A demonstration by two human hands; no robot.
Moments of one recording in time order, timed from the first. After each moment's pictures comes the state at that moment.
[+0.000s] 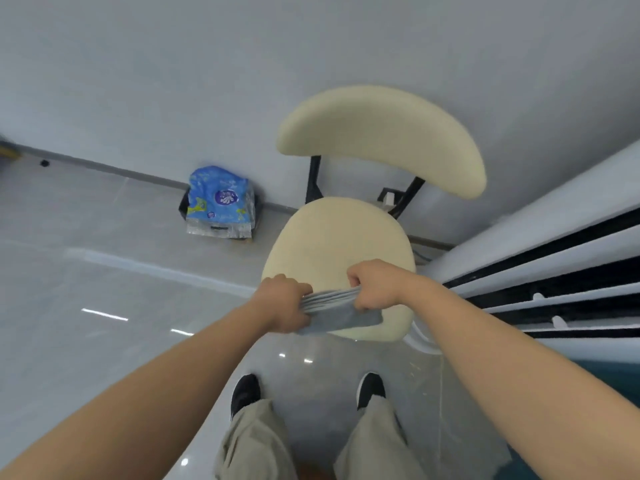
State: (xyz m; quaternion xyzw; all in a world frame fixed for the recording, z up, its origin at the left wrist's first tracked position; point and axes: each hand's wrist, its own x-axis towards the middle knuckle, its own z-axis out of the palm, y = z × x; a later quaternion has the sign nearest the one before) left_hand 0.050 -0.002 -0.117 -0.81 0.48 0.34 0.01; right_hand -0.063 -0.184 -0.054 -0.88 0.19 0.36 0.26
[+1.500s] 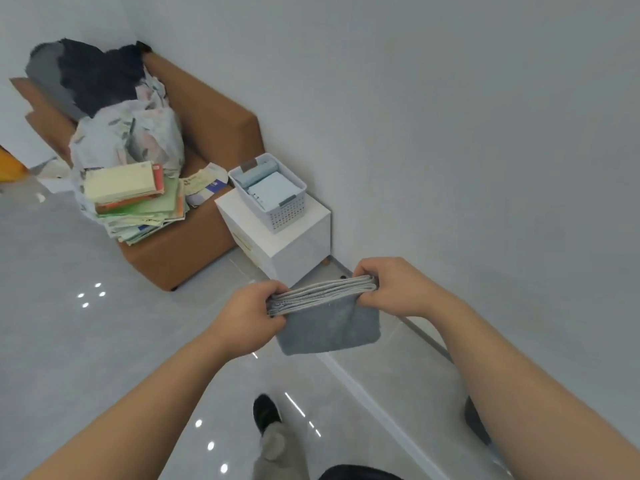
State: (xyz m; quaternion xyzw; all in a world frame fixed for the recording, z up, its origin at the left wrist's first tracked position) left_hand 0.818 0.708 0.183 -0.93 0.10 0.18 -0.31; right_hand 0.826 0.426 0.195 -0.92 -0.06 0.18 0.35
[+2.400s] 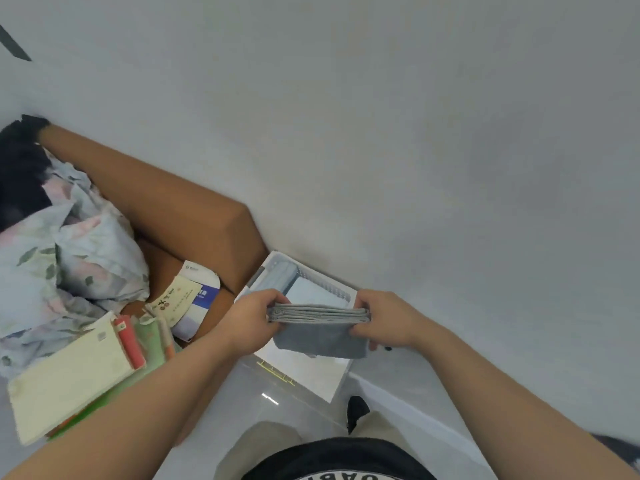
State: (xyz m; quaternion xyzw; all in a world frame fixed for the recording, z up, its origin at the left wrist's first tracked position) left_hand 1.422 0.826 0.128 -0.90 0.24 0.26 -0.24; right_hand 1.312 0.565 0.131 -0.88 0.11 0.23 0.40
